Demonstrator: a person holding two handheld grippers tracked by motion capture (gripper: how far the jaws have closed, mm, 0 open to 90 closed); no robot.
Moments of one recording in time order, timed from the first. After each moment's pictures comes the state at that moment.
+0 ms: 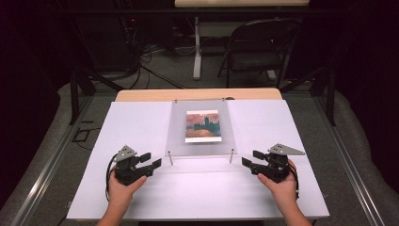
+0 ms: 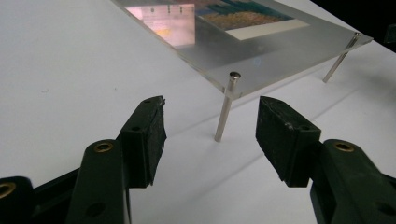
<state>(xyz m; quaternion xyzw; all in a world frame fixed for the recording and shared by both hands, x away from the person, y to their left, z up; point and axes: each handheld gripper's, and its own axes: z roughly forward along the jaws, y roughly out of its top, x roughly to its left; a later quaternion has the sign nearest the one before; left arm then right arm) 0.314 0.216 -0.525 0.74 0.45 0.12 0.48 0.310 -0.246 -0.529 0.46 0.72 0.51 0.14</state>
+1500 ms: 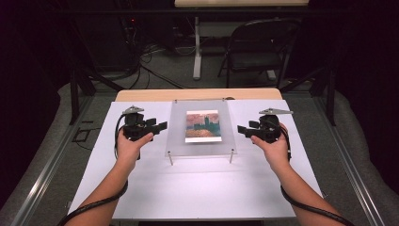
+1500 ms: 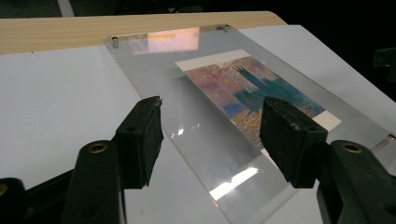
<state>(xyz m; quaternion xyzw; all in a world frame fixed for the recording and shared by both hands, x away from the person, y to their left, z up) 0.425 0.199 -0.472 0.74 0.47 0.11 0.47 0.414 -0.235 -0.487 0.48 0.72 0.47 0.15</state>
